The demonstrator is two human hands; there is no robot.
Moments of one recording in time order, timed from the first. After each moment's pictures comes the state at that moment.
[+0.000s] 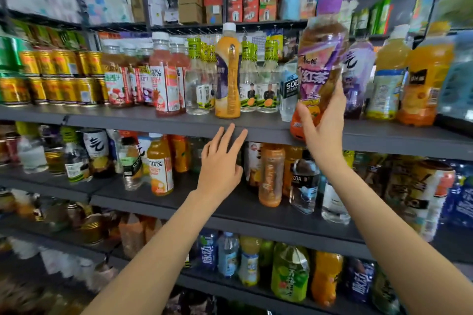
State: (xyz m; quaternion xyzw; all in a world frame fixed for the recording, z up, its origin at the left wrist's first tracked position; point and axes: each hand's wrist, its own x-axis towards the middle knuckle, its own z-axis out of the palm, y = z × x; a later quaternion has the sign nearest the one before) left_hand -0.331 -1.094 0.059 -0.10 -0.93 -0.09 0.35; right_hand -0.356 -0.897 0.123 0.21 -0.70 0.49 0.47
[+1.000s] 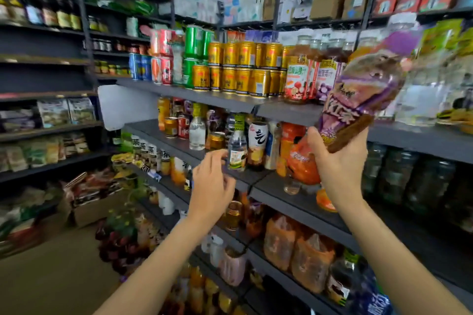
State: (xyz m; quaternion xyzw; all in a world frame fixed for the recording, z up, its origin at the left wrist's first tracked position) left_hand -0.216 -1.470 0.003 0.12 -0.86 -0.22 0.45; right_hand -0.306 -1.286 0.074 0.31 -0.63 0.65 0.30
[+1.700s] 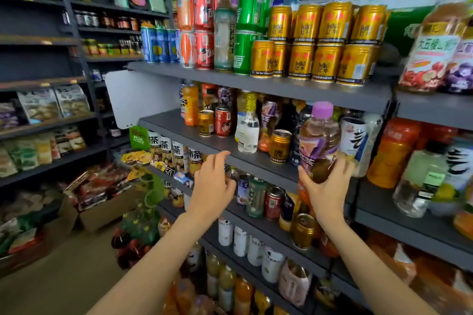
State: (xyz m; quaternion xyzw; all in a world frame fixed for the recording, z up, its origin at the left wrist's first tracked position) left_hand -0.242 -1.762 -0.032 0.11 -0.91 -0.21 0.34; right_hand -0.351 -1.573 -0.031 0.18 -0.76 0.55 0.29
